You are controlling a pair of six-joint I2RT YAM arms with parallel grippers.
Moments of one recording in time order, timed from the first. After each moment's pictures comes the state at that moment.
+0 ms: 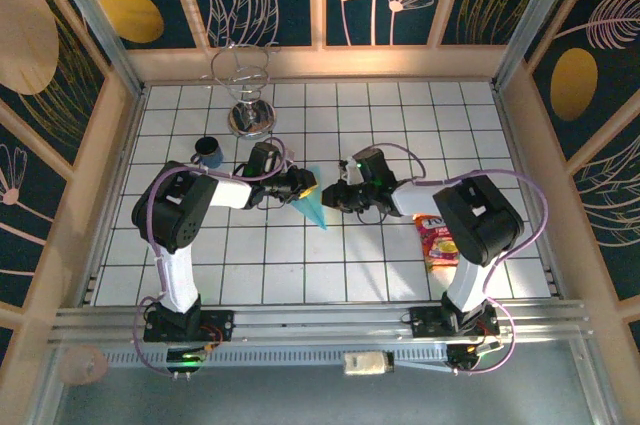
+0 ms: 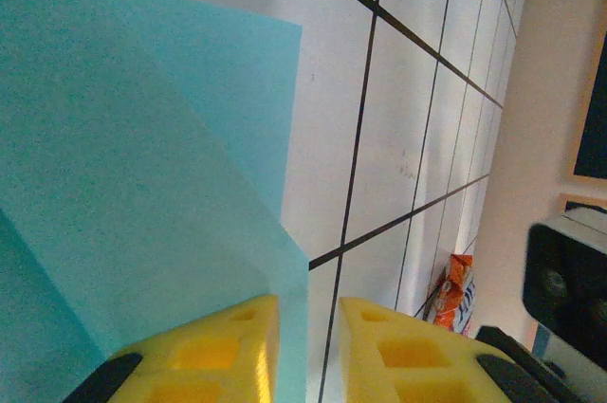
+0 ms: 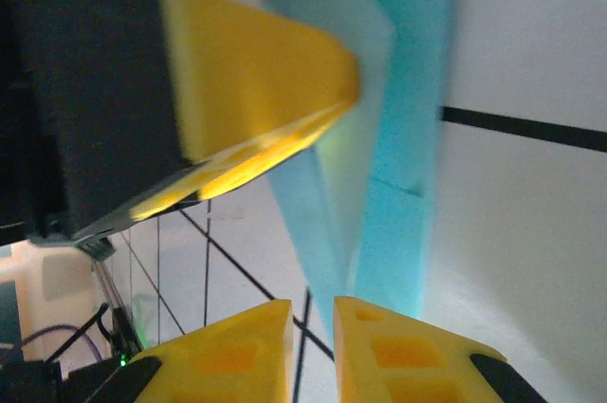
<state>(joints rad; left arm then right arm) -0.47 1.94 0.88 0.36 0.62 -1.05 0.60 1.78 0.81 0.19 -0.63 0.75</state>
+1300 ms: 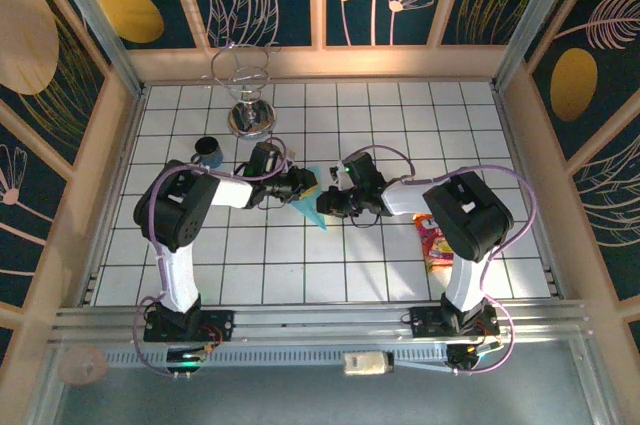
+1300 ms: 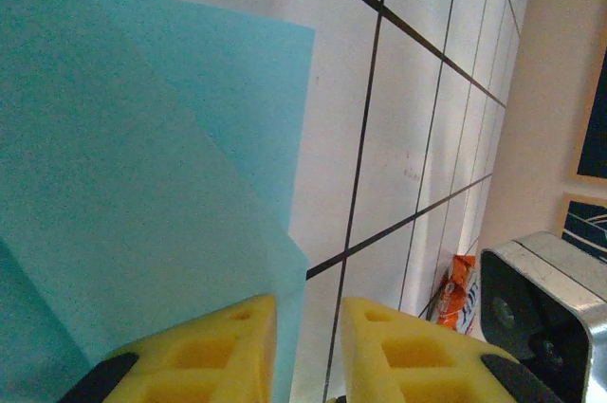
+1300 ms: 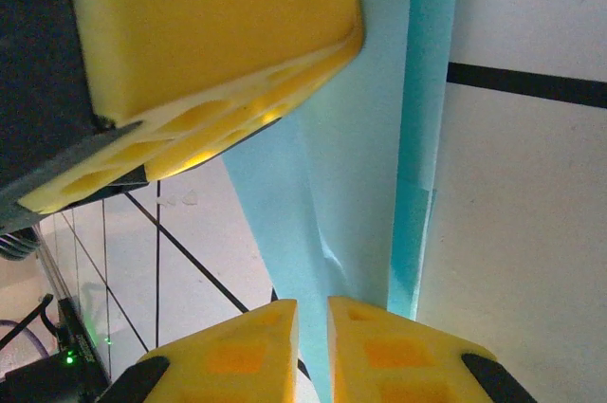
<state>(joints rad) -0.47 1.96 0.90 0.36 0.62 -1.05 0.65 1.83 0.86 0.10 -0.56 0.70</state>
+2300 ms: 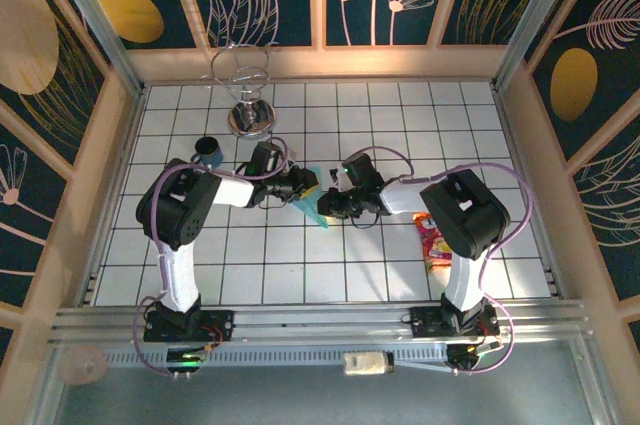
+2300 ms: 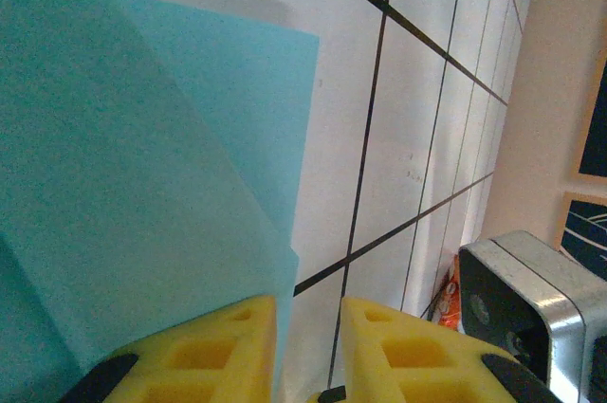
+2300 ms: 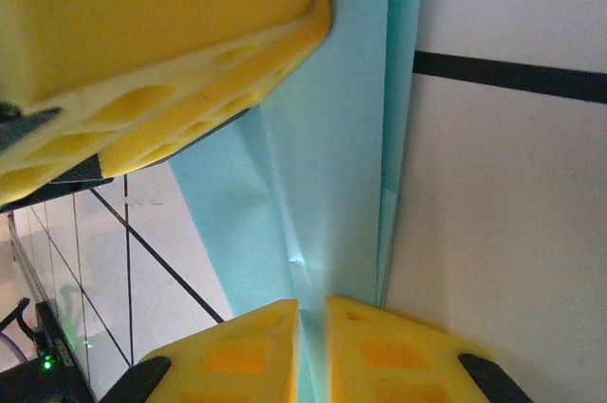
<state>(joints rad) -0.47 1.98 0.91 0.35 0.63 -1.05 0.65 1.86 0.88 0.06 -0.55 0.67</state>
